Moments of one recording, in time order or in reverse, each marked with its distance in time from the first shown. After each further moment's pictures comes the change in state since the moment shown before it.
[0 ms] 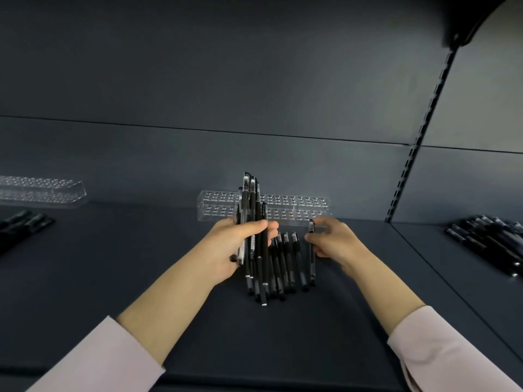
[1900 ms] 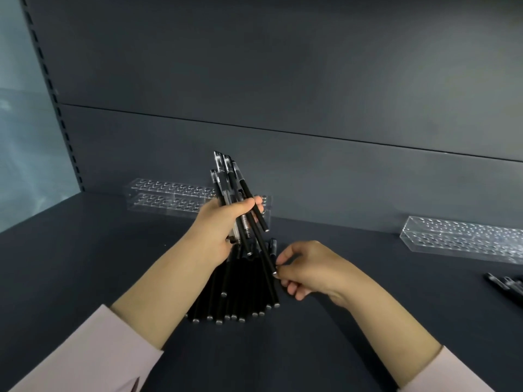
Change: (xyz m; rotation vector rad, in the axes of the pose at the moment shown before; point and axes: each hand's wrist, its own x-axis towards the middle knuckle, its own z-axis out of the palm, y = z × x) left_hand -0.010 0.128 -0.430 -0.116 0.210 0.112; right_hand -0.063 -0.204 0.431 -0.152 -0.439 0.075
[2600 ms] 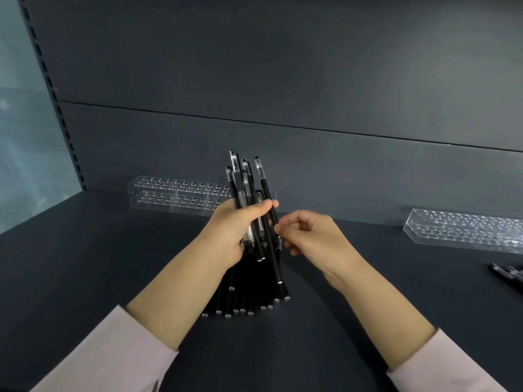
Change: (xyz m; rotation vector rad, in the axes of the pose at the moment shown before) left_hand -0.011 -0.006 0.006 0.086 -0.086 -0.006; right_hand 0.003 -0.014 0.008 0.225 0.257 -0.286
